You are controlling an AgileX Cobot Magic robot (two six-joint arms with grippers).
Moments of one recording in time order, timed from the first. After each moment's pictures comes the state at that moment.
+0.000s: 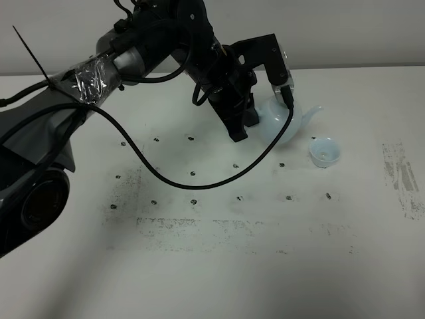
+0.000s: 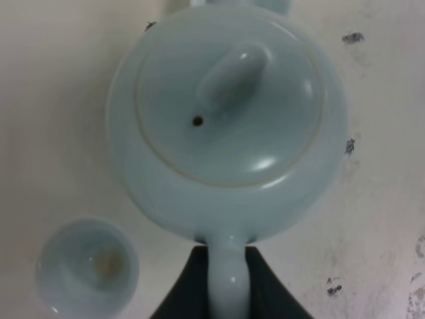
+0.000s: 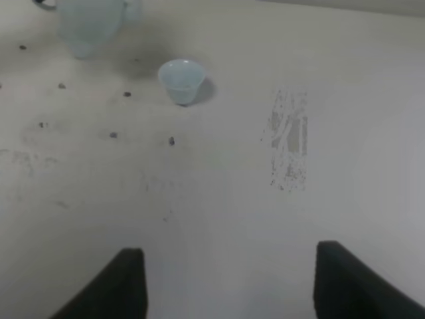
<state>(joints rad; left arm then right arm) -0.54 2.36 -2.22 -0.36 1.06 1.03 0.01 -0.01 -0.52 0.08 1.12 -0.14</state>
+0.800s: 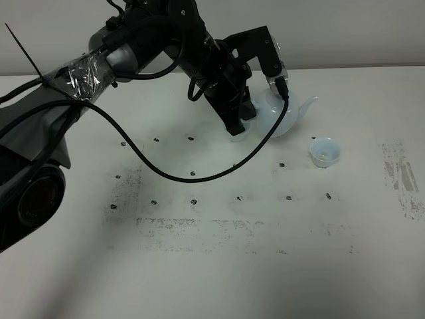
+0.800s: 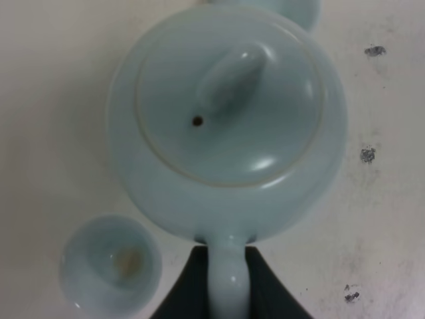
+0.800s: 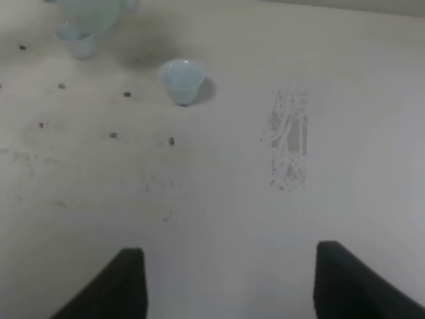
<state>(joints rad) -0.52 2.36 -2.22 -0.38 1.03 1.03 0.01 -0.01 -0.52 0.08 1.12 -0.14</state>
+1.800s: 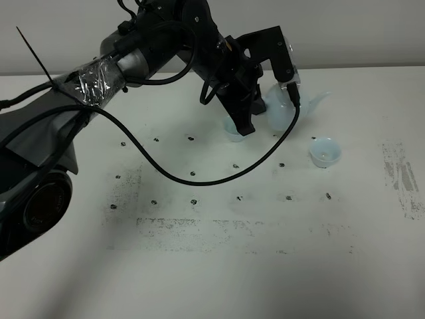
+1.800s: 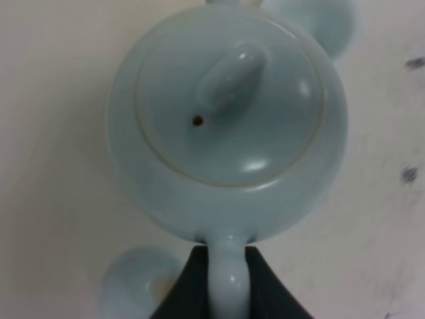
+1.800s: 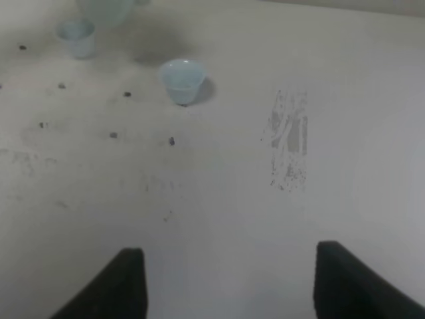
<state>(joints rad) -0.56 2.36 -2.22 -0.37 0.95 1.07 0.01 -0.01 -0.52 0.08 1.12 -0.14</state>
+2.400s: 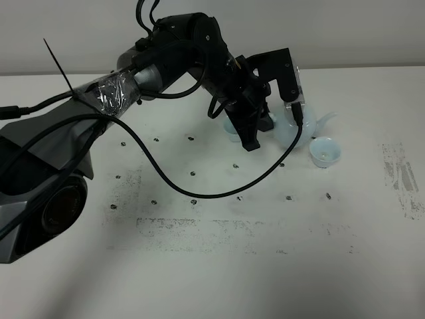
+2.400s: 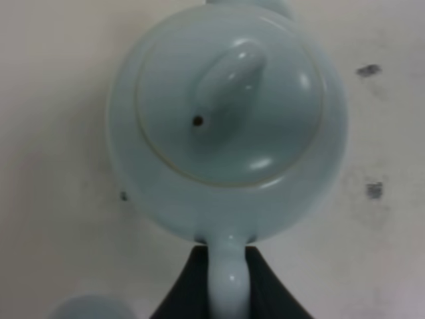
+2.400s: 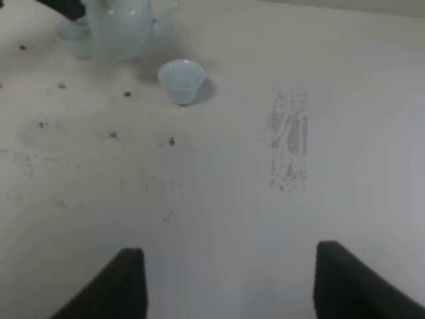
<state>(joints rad) -0.57 2.42 -2.22 -0.38 0.93 1.13 0.01 -0.01 -0.52 0.08 1.12 -0.14</state>
